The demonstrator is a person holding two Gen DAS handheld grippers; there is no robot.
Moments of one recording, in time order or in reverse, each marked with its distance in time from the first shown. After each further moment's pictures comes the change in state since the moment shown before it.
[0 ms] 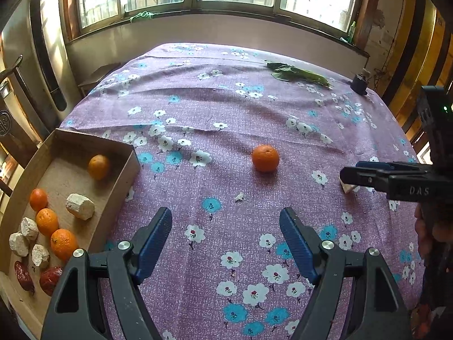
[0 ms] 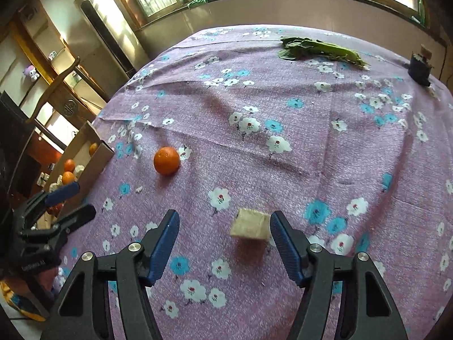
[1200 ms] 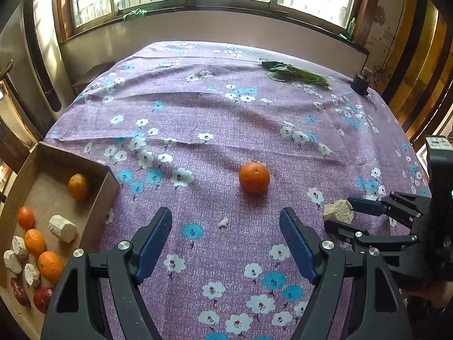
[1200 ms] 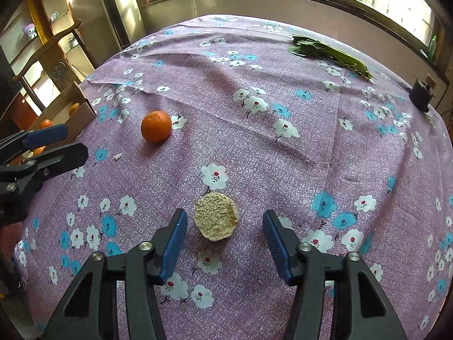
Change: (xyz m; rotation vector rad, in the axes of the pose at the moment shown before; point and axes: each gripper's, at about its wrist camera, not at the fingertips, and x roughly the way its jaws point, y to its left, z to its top) left arm 0.028 -0.019 0.032 0.008 0.026 -0.021; right arm 0.021 0.020 -0.027 -0.176 0.036 -0.176
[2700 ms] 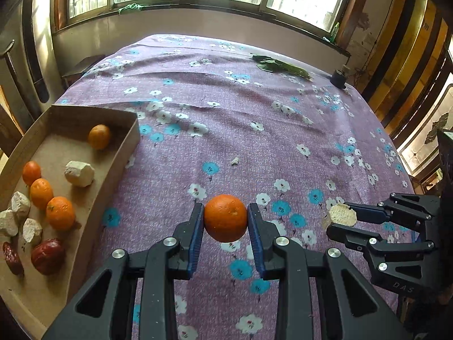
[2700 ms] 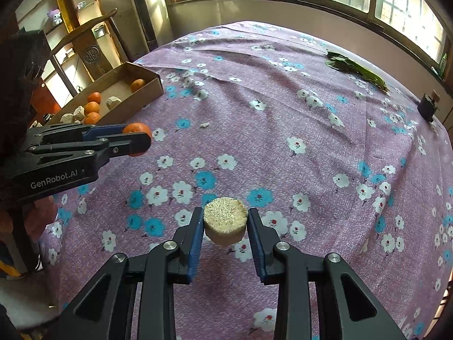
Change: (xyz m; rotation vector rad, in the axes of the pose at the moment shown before) left arm -0.055 0.047 -0.072 -0.010 -0.014 -0.116; right arm -0.059 0.099 -0.045 -0.064 -0.041 0.062
